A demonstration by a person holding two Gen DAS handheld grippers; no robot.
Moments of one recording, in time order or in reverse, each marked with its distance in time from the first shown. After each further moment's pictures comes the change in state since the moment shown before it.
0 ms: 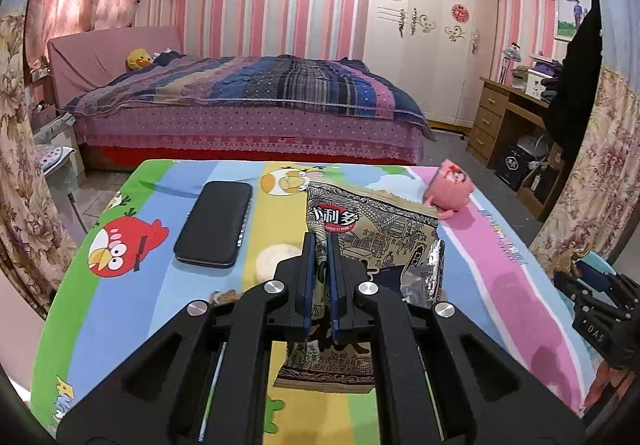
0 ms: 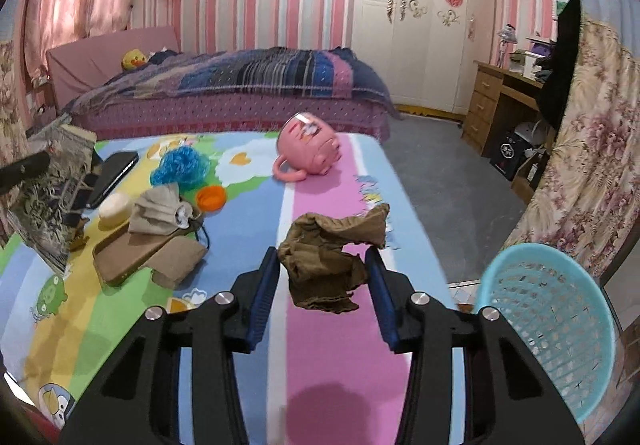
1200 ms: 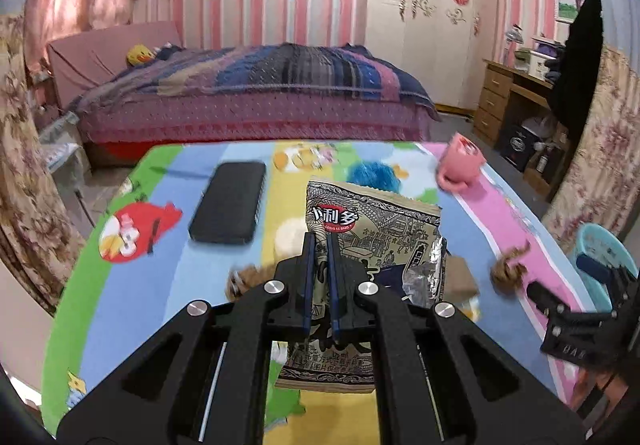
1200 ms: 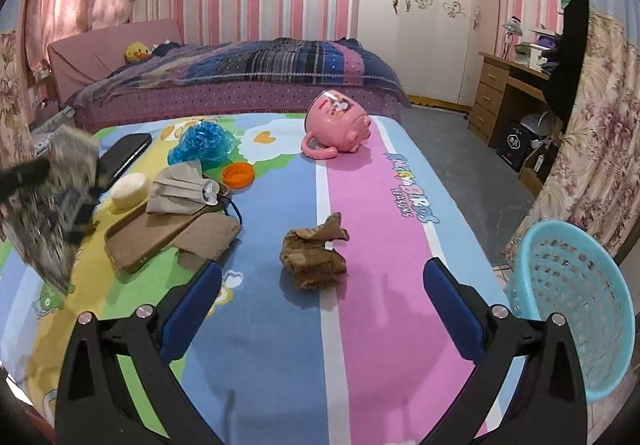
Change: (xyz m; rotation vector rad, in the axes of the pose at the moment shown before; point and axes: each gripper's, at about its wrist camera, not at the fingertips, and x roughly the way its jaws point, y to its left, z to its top) left arm 0.003 0.013 -0.014 0.037 0.042 0.044; right arm 0.025 0.045 -0.022 -0.012 0.055 0.024
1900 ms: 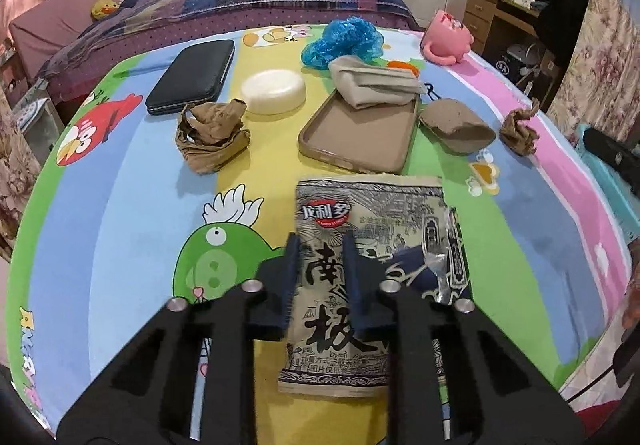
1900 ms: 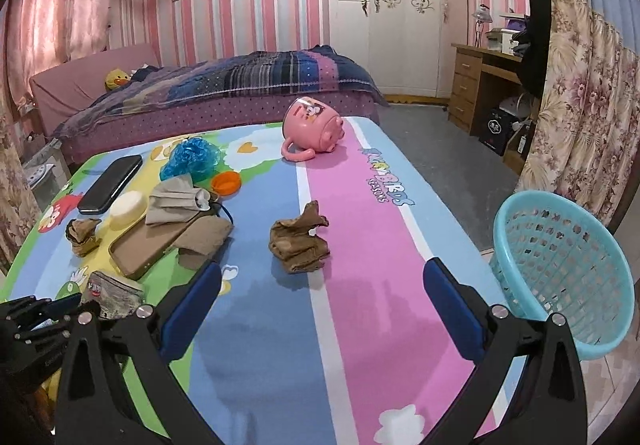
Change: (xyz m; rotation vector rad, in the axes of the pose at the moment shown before) left arm 0.032 0.001 -0.093 0.061 0.281 -0.096; right arm -0.035 -0.011 -0.018 0.108 -0.045 -0.042
